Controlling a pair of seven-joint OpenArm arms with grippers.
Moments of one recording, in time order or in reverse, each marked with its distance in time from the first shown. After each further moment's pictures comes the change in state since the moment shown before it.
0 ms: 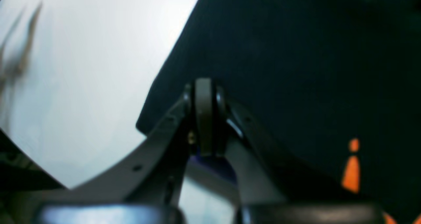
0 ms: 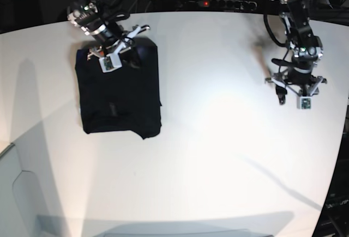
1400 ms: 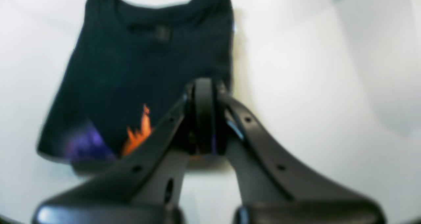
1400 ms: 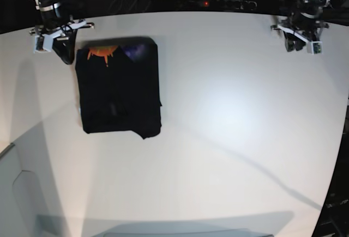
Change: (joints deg) left arm 28.5 0.3 -8.0 10.9 -20.7 0.3 -0.1; right arm -8.7 -2.3 26.6 10.9 10.1 -0.1 4.9
